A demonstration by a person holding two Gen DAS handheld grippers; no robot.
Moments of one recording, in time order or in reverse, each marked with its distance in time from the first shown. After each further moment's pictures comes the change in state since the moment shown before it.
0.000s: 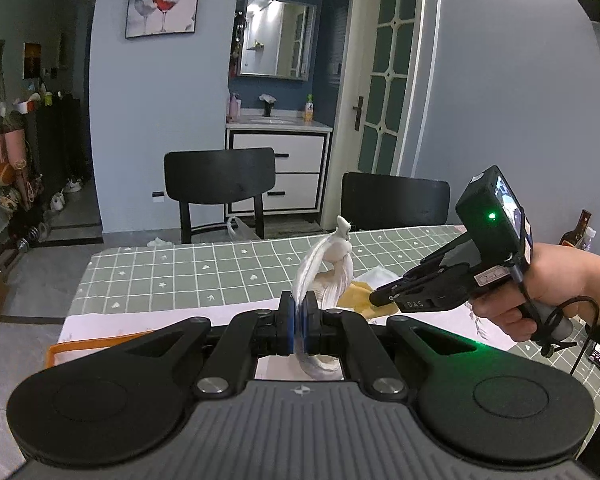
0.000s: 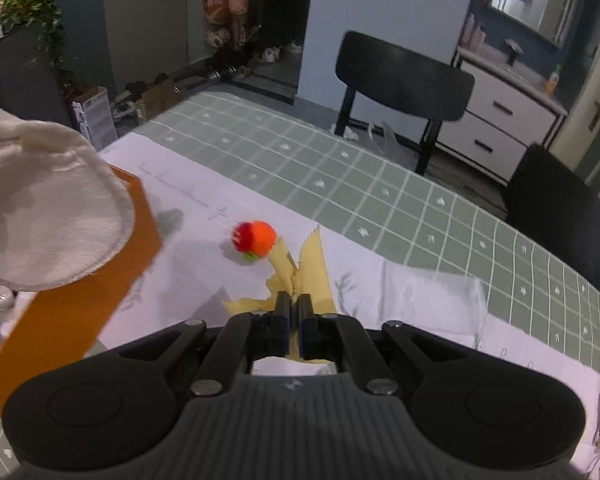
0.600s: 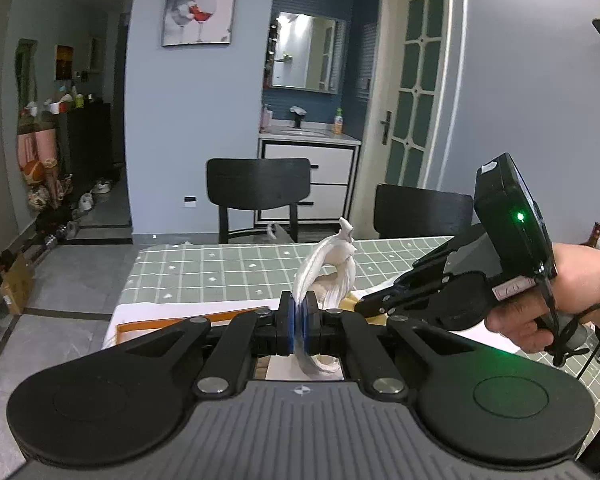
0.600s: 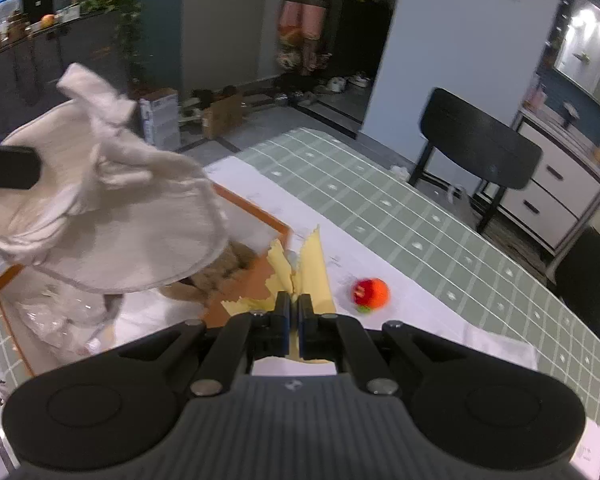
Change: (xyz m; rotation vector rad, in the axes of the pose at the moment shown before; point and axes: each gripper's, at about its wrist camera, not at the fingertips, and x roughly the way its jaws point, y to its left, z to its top) left arm -0.053 0.044 -0.012 -0.041 -0.035 0.072; right arm -0.036 0.116 0.029 -0.165 -0.075 0.111
